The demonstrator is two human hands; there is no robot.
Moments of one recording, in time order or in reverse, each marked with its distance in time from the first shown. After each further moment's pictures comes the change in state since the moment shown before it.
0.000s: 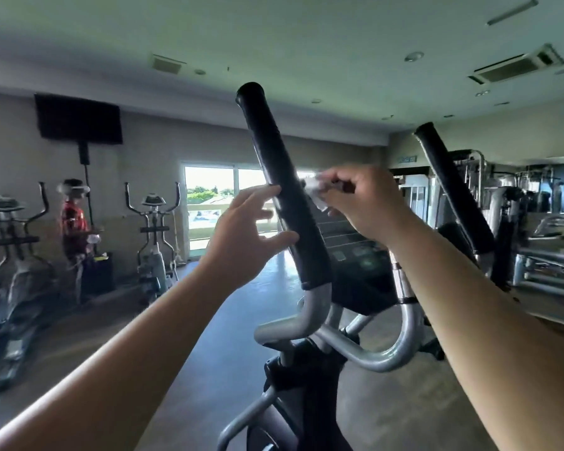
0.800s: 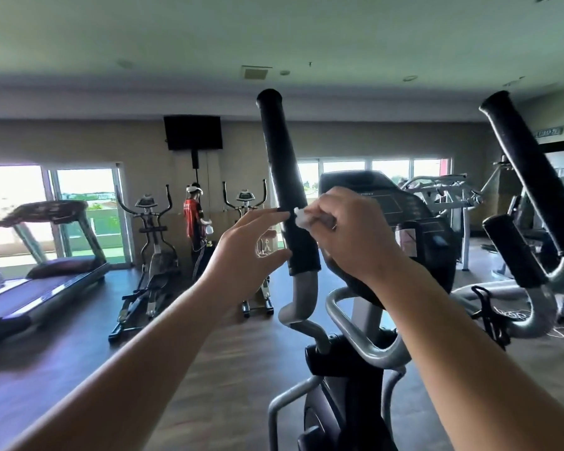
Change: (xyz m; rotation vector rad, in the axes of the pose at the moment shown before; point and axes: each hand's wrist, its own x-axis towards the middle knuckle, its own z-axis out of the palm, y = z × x) left_hand -0.048 0.063 0.019 0.211 0.003 -0.217; right_hand -0.049 0.023 0.002 0.190 0.014 -0.226
